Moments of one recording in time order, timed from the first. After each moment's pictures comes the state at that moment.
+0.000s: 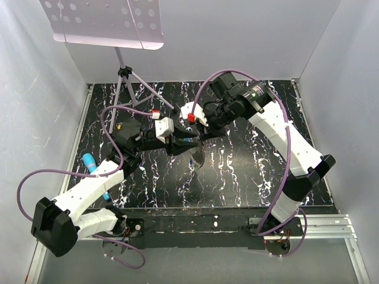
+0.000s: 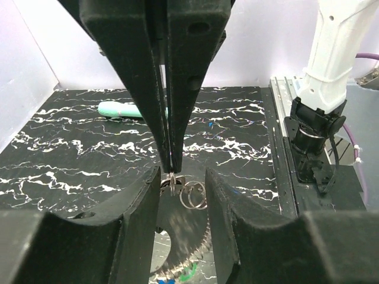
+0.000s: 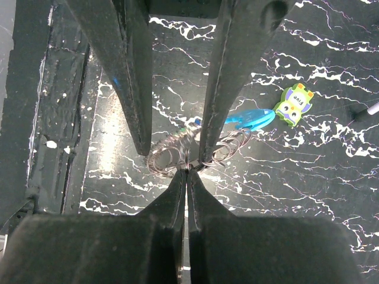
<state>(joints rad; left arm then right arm) -0.59 1.09 0.79 0.44 0.85 0.02 0.76 1.69 2.06 -1.43 -0.62 -0.95</state>
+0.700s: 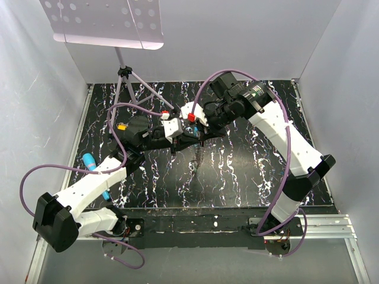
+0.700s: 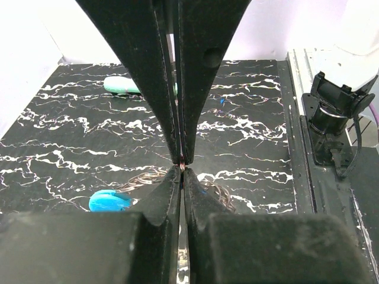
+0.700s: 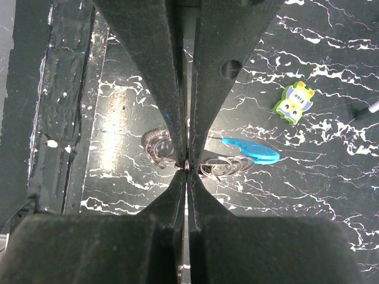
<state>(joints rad) -0.64 1.14 0.85 0.27 0.77 0.16 0.75 1.69 2.06 -1.43 -0.61 -0.95</state>
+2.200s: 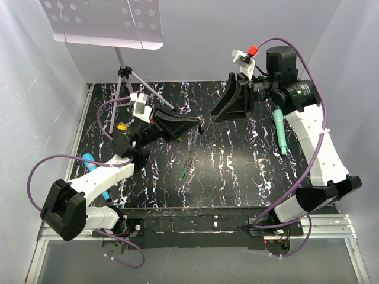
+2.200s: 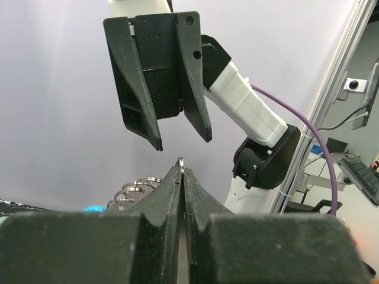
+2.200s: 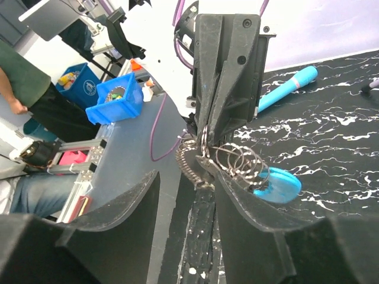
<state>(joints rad) -0.62 1.26 0.79 1.32 0.62 -0.92 0.39 1.51 1.94 -0.87 -1.46 -0.04</state>
